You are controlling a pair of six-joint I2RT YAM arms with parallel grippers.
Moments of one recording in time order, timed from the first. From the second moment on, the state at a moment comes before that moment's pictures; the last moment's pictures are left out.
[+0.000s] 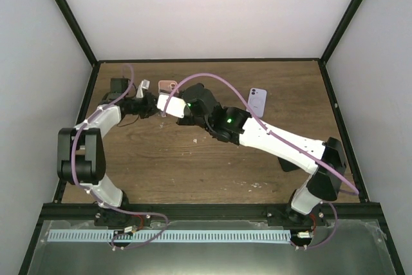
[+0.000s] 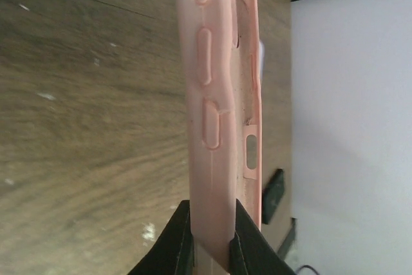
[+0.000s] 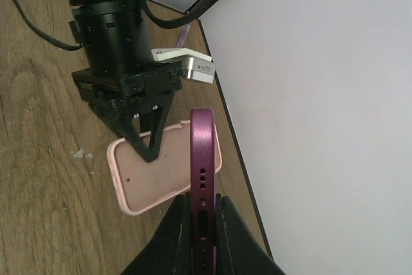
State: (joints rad) left arm -0.01 1.61 1.00 -0.22 0.95 -0.60; right arm 1.06 1.60 1.51 -0.30 0.30 -0.75
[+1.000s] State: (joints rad) left arm 0.01 2.13 1.42 -0.47 0.71 -0.25; right arm 1.06 1.60 1.51 -0.31 0.32 -0.74
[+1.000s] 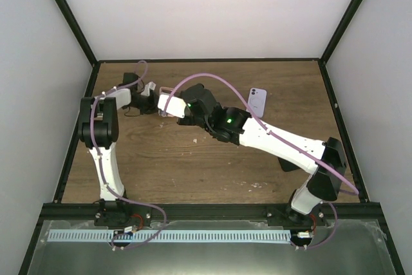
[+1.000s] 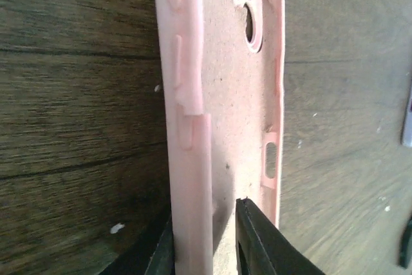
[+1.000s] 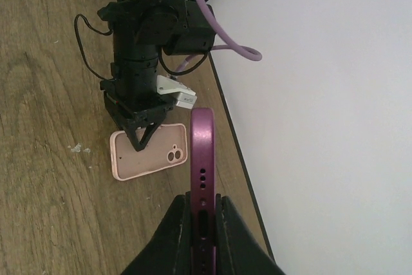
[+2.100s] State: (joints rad) left arm 0.20 1.50 1.23 -0.53 0.94 -0.34; right arm 1.06 1.68 1.08 0.48 0.50 -1.22
